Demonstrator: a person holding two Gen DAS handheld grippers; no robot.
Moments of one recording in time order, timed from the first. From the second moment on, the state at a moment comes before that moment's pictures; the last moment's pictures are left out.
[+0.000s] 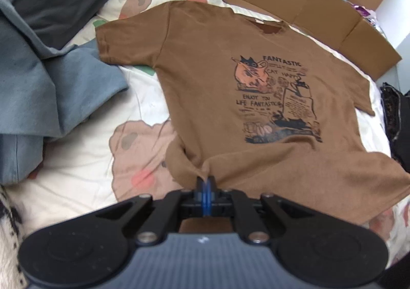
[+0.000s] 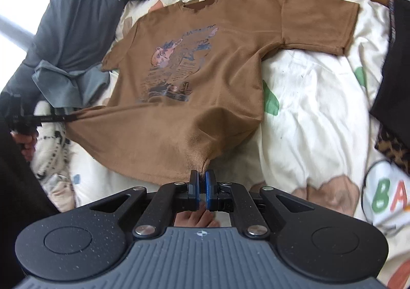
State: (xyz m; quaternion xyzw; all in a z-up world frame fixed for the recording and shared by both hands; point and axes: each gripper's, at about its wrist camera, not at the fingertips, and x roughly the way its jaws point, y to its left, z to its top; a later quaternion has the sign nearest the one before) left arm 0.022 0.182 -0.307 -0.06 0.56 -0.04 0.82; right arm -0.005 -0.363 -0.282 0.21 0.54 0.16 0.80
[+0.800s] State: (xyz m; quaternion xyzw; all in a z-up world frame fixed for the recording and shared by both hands) left arm -0.013 0.182 -0.353 -0.08 0.61 -0.01 0.79; right arm -0.058 -0.384 -0.333 0.27 0.60 0.09 0.75
